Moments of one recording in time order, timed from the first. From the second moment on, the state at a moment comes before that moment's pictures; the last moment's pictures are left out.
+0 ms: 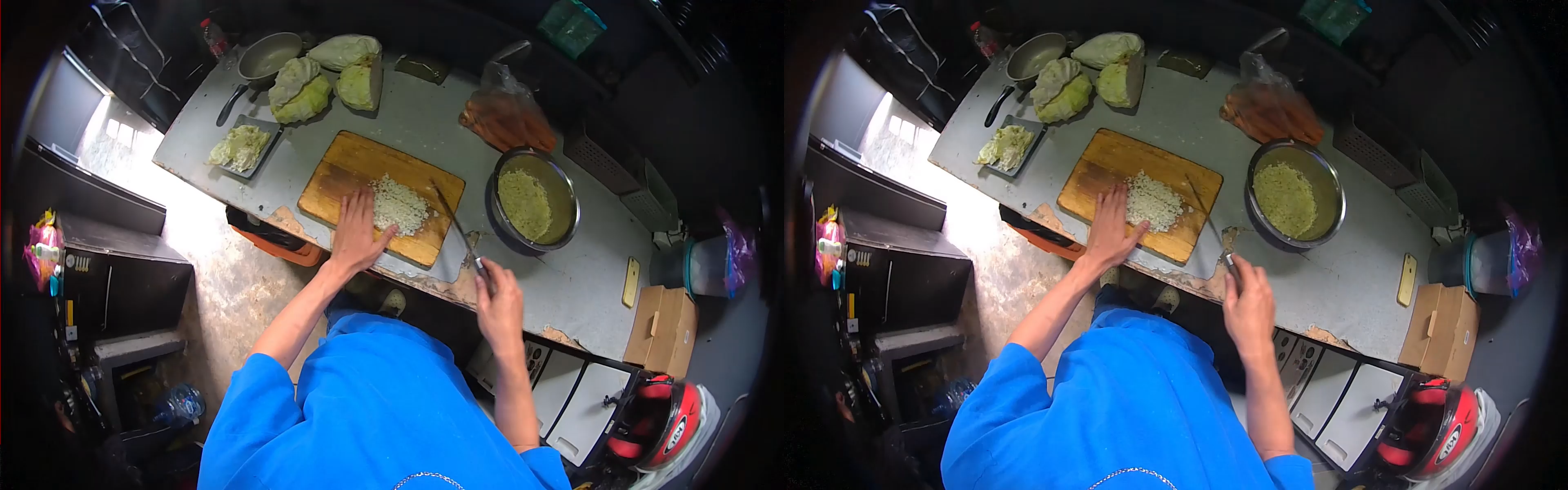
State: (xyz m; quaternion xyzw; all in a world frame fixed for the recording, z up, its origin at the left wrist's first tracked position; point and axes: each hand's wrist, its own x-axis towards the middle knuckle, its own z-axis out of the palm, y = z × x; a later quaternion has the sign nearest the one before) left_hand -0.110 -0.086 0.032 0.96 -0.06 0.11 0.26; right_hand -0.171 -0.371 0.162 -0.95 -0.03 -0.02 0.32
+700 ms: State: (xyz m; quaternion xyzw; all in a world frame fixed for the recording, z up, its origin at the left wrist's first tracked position) left_hand -0.035 -0.056 0.045 0.91 -0.23 0.02 0.34; right_hand -0.215 -0.328 0.114 -0.89 0.12 -0.08 0.44
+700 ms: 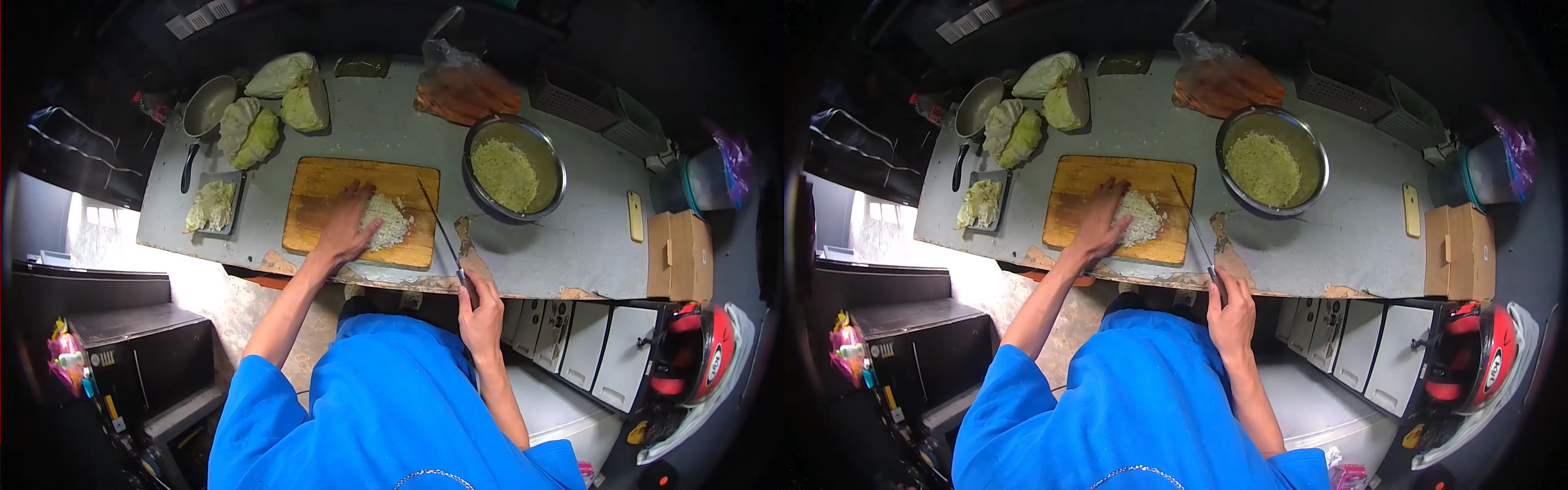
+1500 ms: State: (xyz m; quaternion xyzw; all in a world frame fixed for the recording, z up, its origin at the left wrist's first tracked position) left_hand -0.040 0.062 0.081 0.87 -0.35 0.11 0.32; right_hand -0.138 -0.281 0.210 -0.94 -0.16 0.13 0.29
